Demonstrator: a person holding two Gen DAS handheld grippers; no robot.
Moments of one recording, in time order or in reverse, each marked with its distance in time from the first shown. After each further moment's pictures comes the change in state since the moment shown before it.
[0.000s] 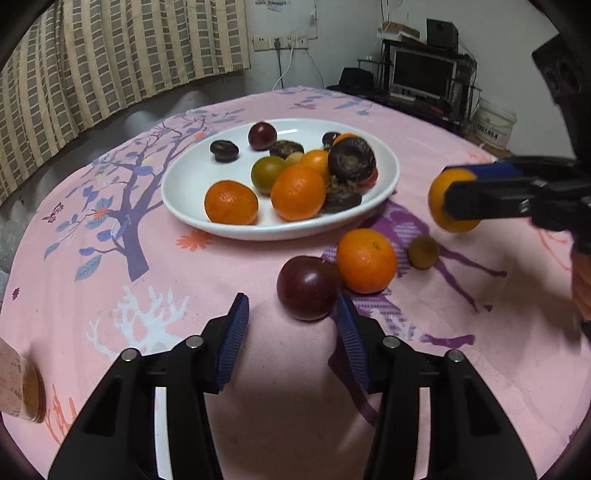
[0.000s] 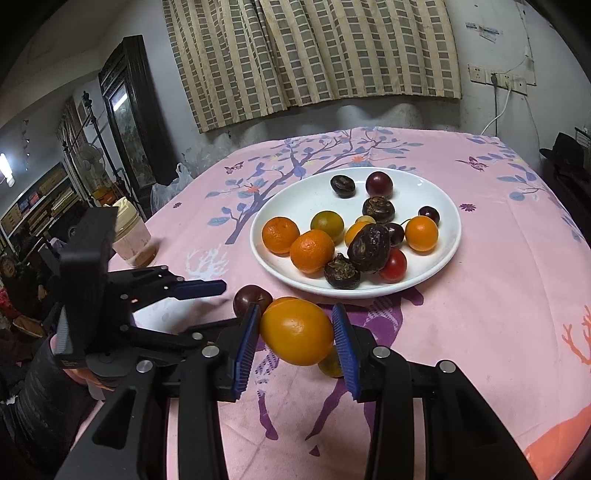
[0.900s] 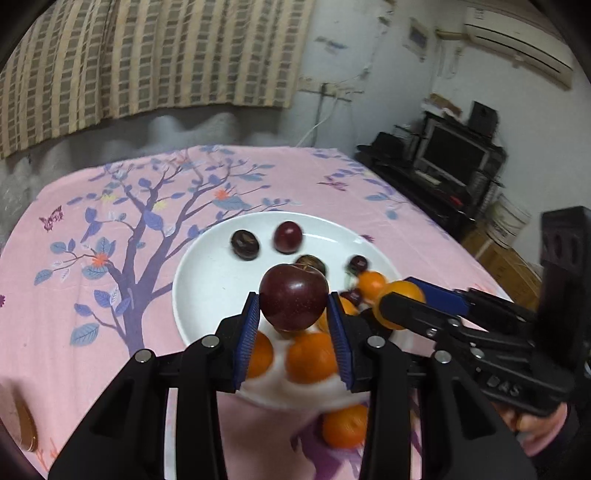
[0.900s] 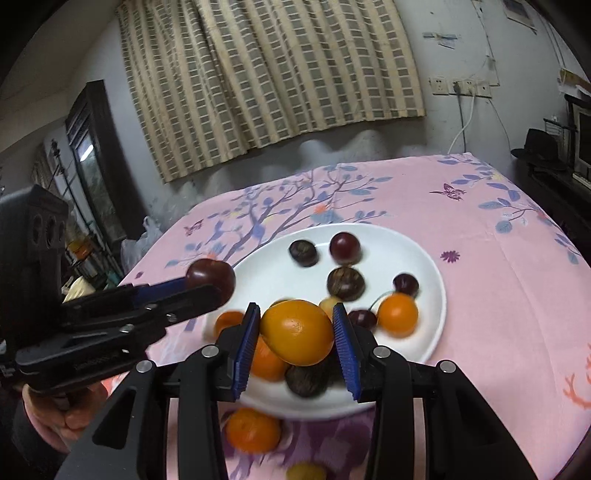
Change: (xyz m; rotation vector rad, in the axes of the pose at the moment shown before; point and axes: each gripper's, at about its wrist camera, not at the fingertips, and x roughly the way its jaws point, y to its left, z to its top) left arm 0.008 0.053 0.110 -0.296 -0.133 -0.027; right arm 0.047 -0.037 0.062 0.136 -0.152 -0.105
